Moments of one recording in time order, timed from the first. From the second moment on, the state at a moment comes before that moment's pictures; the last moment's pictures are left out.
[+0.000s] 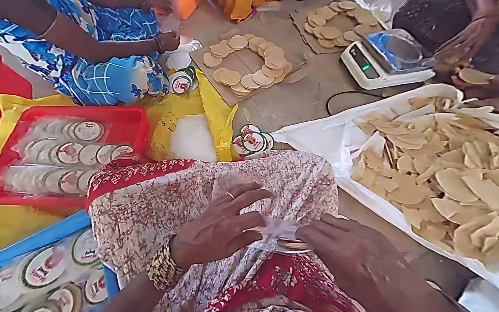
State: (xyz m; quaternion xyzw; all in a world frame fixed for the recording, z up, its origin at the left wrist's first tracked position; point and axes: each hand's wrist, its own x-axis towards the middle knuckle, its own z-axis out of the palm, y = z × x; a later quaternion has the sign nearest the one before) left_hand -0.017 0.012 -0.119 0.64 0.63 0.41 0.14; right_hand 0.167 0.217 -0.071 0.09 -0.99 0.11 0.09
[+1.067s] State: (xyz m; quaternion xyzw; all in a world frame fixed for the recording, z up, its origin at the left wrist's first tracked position) left_hand 0.022 0.017 -0.137 0.56 0.61 0.56 -0.06; right_hand 0.177 0.216 0.000 0.10 -0.77 0.58 0.23
